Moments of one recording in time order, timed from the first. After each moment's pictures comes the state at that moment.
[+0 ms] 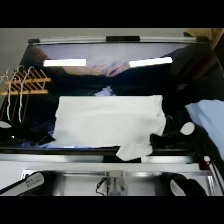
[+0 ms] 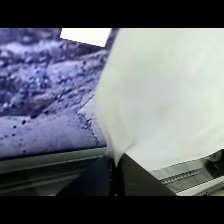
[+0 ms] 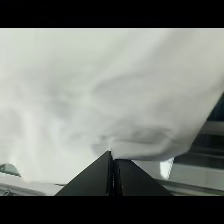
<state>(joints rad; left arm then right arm) 0.53 -1.21 0.61 0.99 -1.29 -1.06 -0.02 -0.97 0.53 -1.12 1.18 1.52</state>
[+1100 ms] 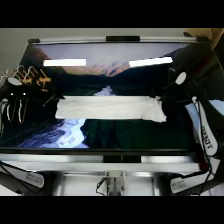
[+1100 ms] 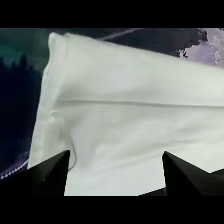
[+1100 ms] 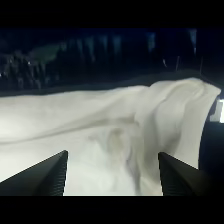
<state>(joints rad) 0.25 -1.75 1.42 0.89 -1.27 -1.32 -0.04 -1.68 1.41 -1.28 1.08 1.55</state>
